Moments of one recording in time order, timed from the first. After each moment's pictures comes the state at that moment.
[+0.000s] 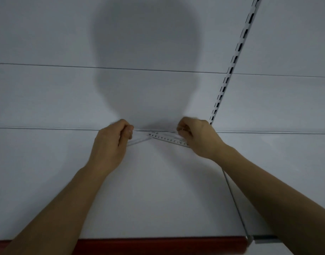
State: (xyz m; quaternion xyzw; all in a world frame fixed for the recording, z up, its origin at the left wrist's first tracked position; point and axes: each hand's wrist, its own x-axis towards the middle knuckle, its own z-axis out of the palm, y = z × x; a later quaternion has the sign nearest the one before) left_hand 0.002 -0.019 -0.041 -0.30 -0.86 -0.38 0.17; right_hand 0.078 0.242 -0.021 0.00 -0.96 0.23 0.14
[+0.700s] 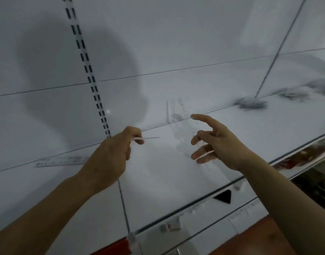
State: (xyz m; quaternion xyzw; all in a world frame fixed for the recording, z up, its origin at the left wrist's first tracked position) left_hand 0.128 0.192 0.002 -0.57 -0.75 -0.33 0.03; right_hand 0.322 0.423 0.020 -0.25 -0.70 0.65 0.15
